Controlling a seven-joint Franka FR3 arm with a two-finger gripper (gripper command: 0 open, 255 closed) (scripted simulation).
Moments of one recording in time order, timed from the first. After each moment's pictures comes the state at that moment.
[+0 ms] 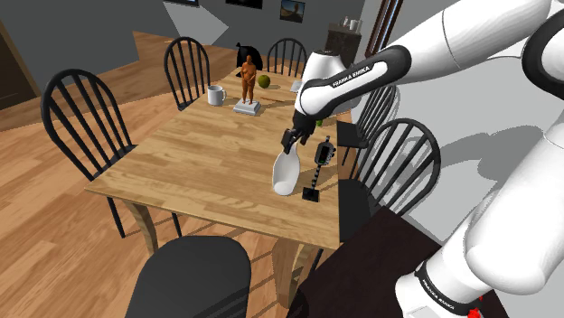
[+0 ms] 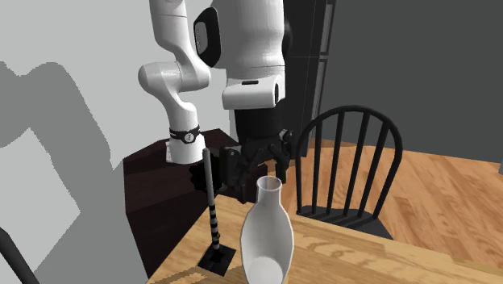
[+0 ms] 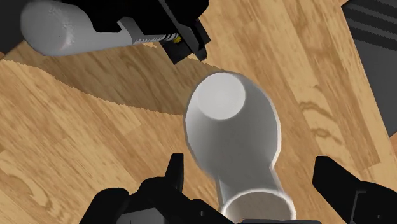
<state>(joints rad) 0.04 0.08 -0.03 -2.23 0.02 2.43 -0.10</state>
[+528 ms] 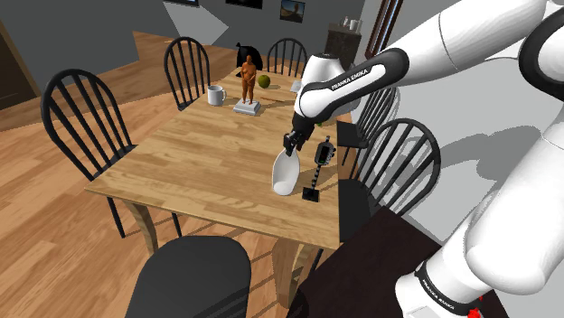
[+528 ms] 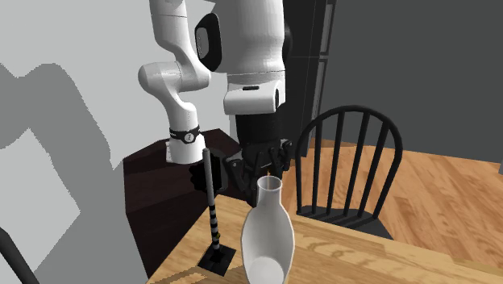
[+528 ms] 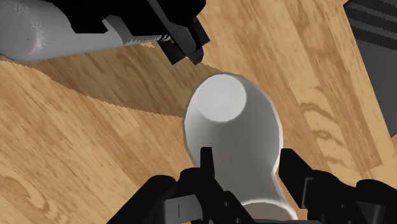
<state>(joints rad) 0.04 0.09 -0.03 -2.24 0.02 2.45 -0.10</state>
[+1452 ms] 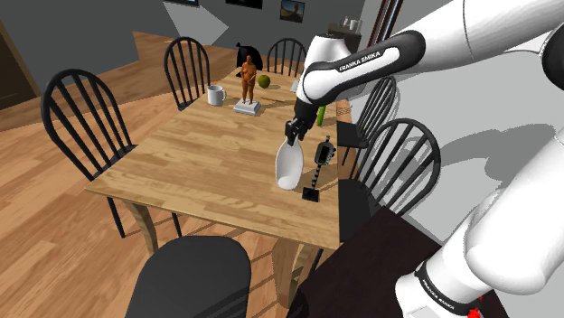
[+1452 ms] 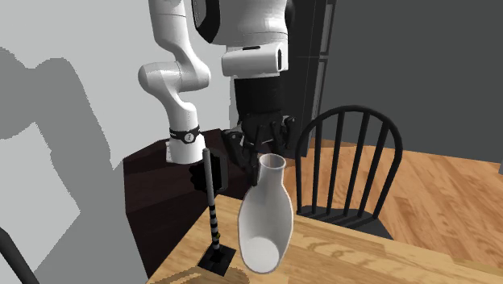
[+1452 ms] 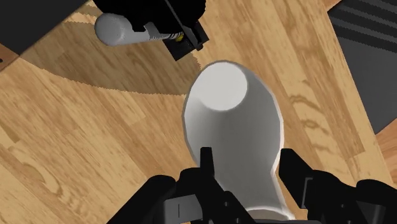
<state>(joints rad) 0.04 0.02 -0.03 -2.19 0.02 2.33 -0.09</state>
